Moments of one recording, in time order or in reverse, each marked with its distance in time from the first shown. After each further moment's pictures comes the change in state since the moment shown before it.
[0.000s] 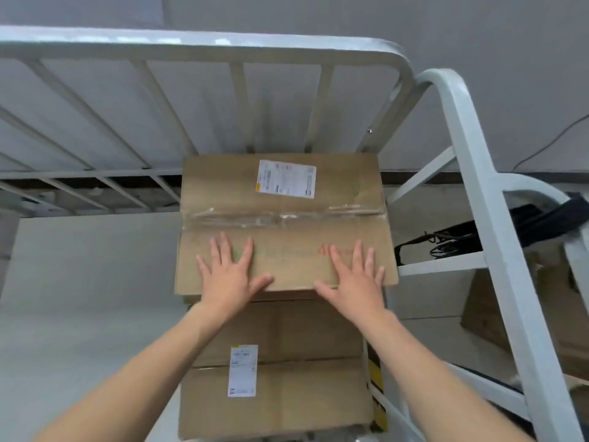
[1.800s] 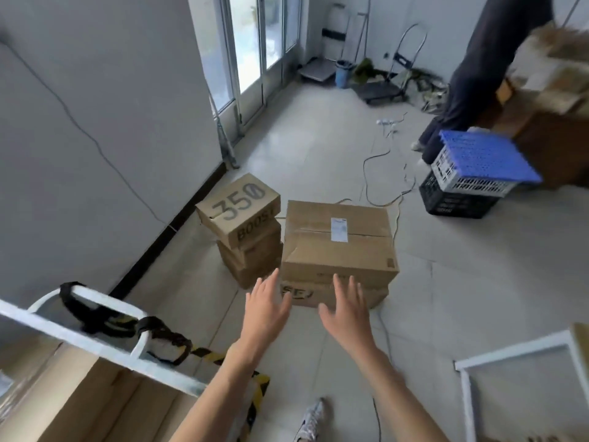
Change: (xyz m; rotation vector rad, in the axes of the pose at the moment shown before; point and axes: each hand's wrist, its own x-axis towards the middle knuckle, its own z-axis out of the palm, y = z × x) left_hand -0.642 0.512 -0.026 -0.145 -0.199 1.063; right_hand -0.758 0.334 0.001 0.904 0.639 0.979
